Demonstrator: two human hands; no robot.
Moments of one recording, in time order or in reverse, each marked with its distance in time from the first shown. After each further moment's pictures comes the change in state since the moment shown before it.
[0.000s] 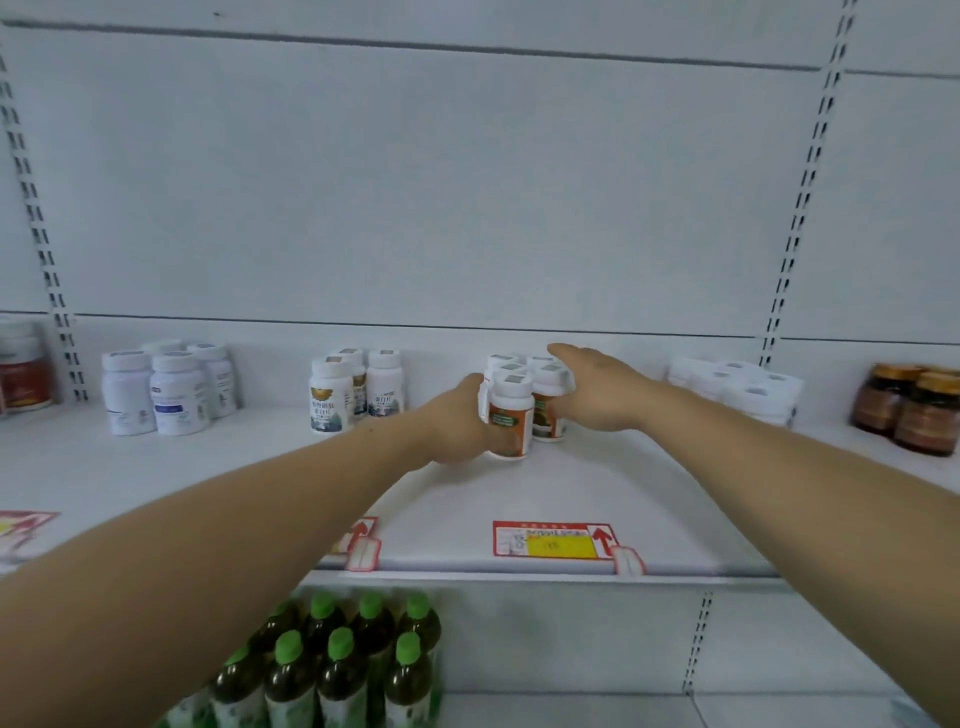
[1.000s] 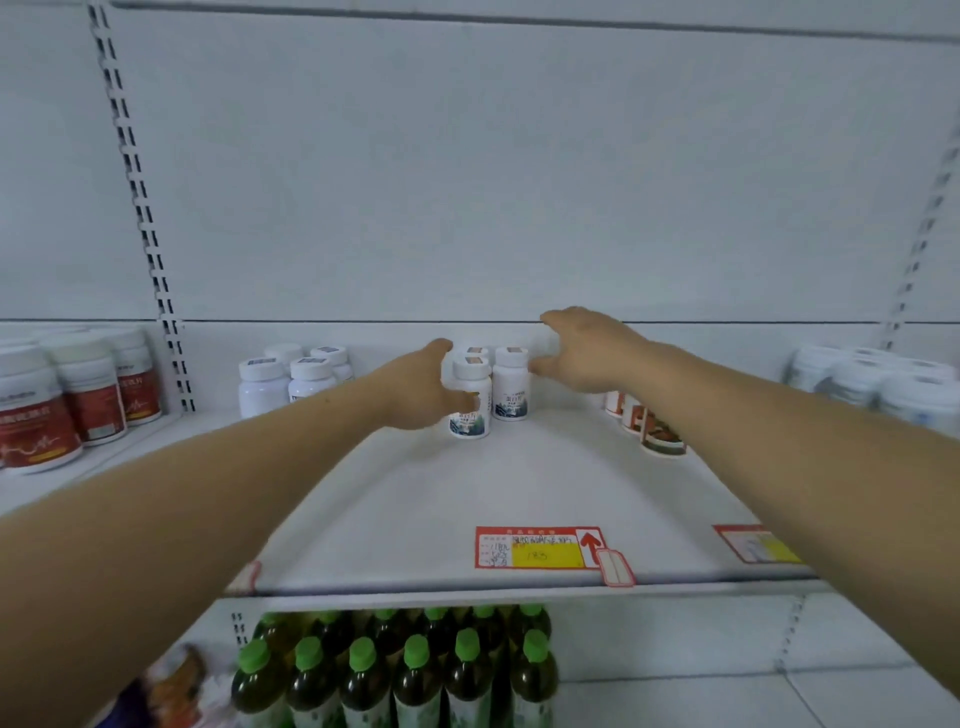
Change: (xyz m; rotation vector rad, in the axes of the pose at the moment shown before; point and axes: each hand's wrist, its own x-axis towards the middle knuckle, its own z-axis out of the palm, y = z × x) left_hand -0.003 -0.145 -0.151 0.322 0.126 -0.022; right_hand 0.060 -0.164 0.026 -0.168 0.078 -0.012
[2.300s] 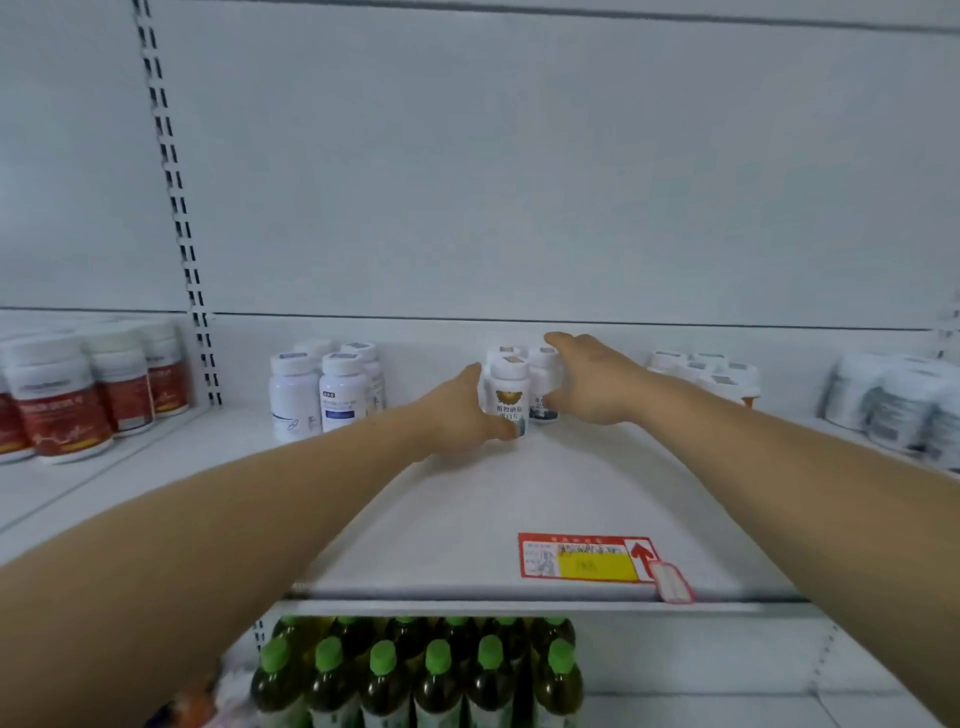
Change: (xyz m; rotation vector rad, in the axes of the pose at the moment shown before) left_hand -0.004 -0.008 0.025 -0.299 -0.066 -0.010; right_hand 0.012 -0.015 0.040 0.113 -0.060 -0.013
